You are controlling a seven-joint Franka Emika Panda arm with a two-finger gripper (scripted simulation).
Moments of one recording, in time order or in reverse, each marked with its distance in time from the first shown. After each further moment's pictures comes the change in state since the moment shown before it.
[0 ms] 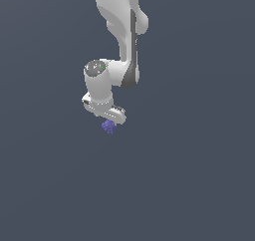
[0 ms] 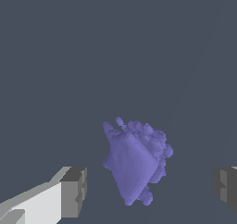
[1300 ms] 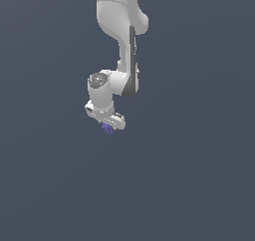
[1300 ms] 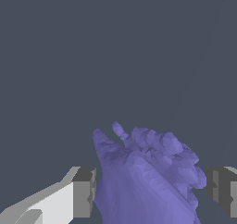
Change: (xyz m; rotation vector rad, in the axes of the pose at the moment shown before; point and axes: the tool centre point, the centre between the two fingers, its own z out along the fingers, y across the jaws) arm 0.000 0.001 0.048 0.001 0.003 0.007
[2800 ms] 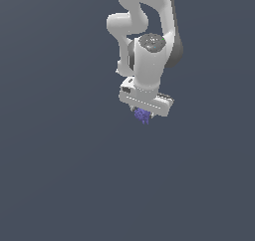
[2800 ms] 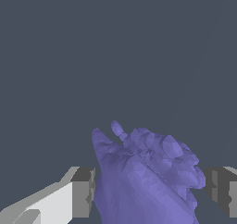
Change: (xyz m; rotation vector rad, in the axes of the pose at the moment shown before) arm -0.050 -0.161 -0.135 -0.001 -0.001 -0.001
